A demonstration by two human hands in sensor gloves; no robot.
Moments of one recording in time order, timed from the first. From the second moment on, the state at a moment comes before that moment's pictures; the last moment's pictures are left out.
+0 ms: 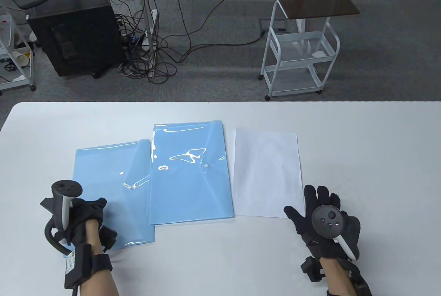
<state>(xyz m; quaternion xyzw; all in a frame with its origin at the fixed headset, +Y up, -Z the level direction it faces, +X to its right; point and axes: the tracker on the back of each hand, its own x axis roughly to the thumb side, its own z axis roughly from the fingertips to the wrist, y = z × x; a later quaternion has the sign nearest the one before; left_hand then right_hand) -0.398 -0.770 -0.307 -0.15 0.45 0.23 0.85 0.233 -0.735 -0.271 0.00 -0.02 0.97 0.23</state>
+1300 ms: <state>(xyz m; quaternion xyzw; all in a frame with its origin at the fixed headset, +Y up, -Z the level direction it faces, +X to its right) -0.323 -0.603 -0.261 0.03 0.33 0.18 0.92 0.228 -0.736 -0.268 0.01 -0.01 0.97 0.25</state>
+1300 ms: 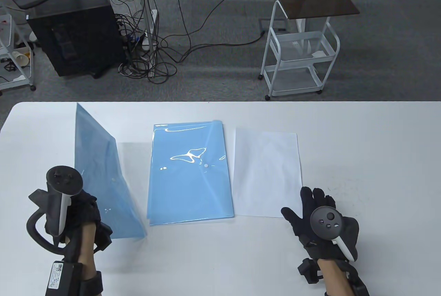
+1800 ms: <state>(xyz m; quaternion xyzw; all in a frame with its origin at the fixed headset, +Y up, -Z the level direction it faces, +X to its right) -0.257 -0.631 -0.244 -0.01 0.16 0.46 0.87 0.225 -0.735 -0.266 0.01 -0.01 0.97 0.26</state>
